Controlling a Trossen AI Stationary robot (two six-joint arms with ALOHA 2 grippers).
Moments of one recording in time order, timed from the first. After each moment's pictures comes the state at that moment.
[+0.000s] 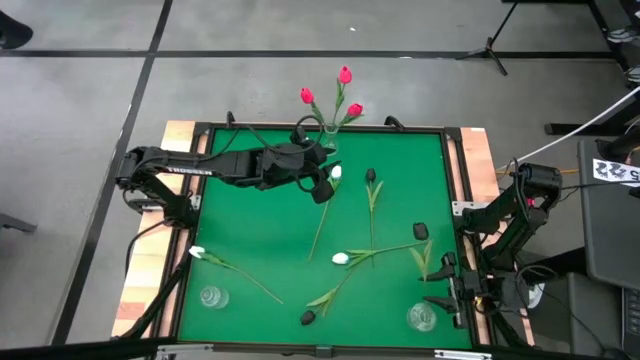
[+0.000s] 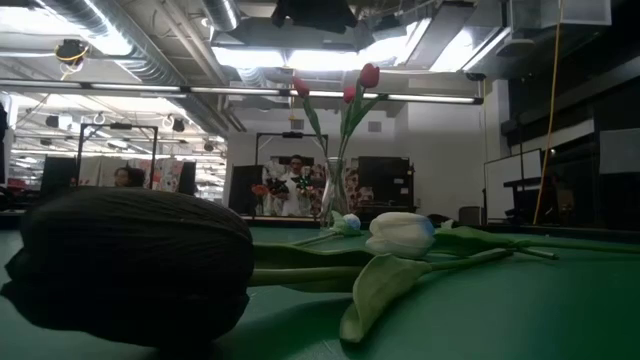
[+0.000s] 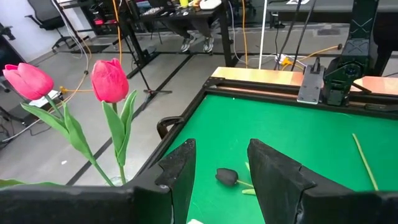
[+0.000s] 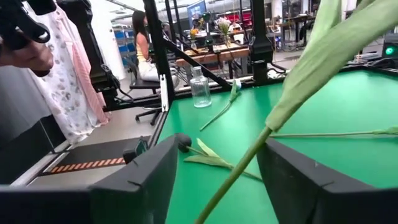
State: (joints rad) left arm 0.04 1.55 1.38 -0.21 -0.50 0.02; right arm 1.41 1.46 0.33 1.07 1.38 0.29
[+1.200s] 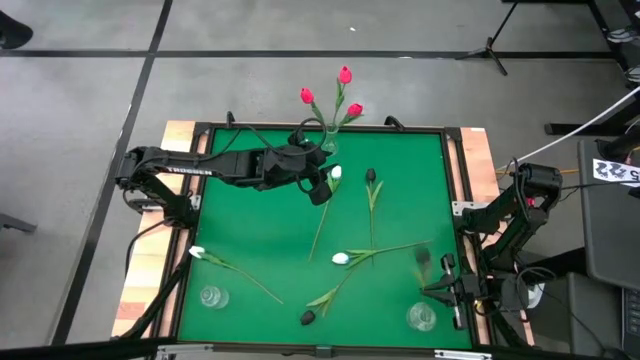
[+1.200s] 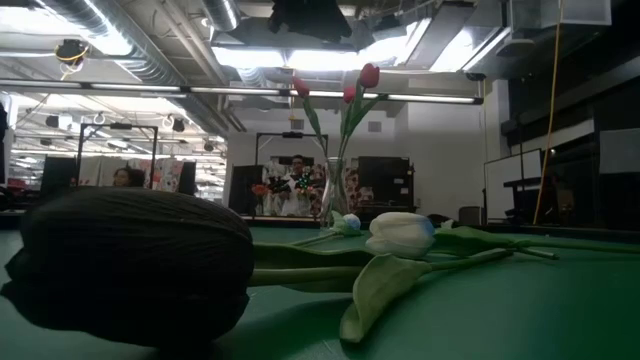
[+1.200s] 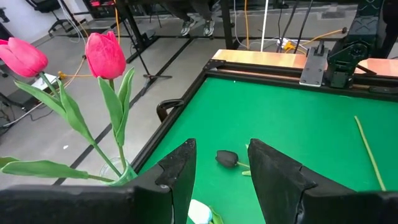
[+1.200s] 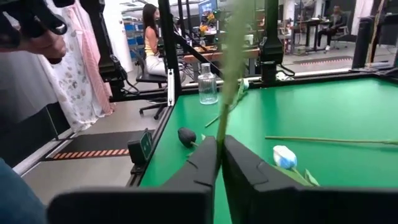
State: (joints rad) left arm 0.04 1.55 1.38 -0.28 -0.50 -0.02; right arm 1.41 1.46 0.33 1.03 1.33 0.26
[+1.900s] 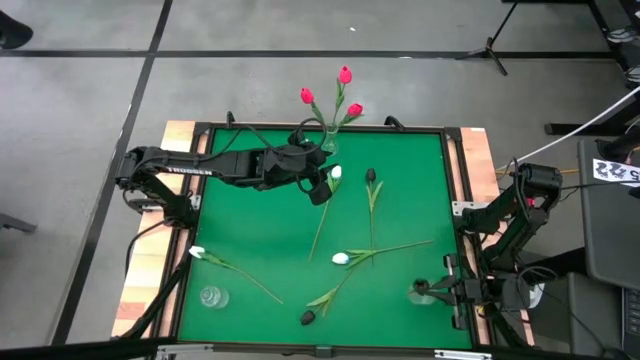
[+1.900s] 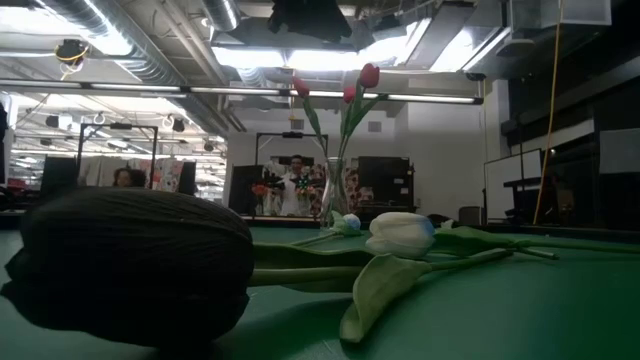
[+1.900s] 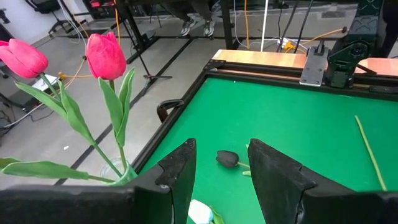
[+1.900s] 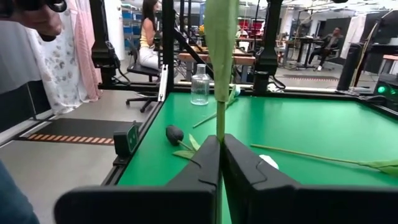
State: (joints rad) left arm 0.04 1.55 1.38 -0.28 -0.50 -0.02; right arm 1.41 1.46 0.34 1.06 1.36 0.08
